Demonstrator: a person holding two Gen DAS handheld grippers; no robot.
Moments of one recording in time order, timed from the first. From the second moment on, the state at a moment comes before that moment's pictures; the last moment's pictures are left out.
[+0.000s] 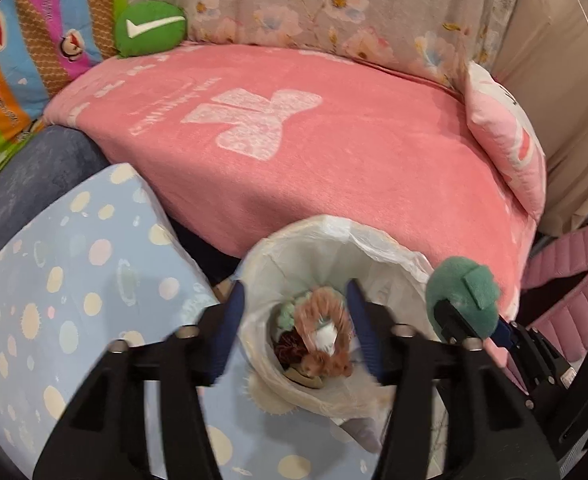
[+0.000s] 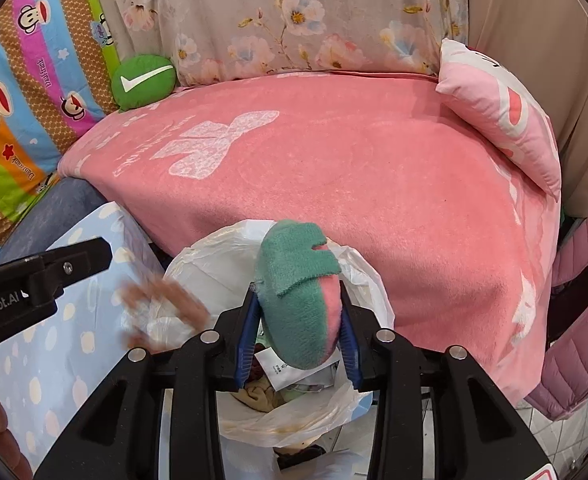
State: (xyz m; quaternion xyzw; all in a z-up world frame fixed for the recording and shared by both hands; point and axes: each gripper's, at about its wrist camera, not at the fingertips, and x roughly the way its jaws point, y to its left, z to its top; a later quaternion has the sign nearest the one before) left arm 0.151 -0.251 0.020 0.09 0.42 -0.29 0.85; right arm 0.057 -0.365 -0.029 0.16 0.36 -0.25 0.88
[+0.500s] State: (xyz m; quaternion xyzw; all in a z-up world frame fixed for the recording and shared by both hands) left arm 0.175 -0.207 0.003 0.07 0.44 -0.24 0.86; right arm 0.079 -0.331 -0.027 0.13 0.36 -0.21 0.90
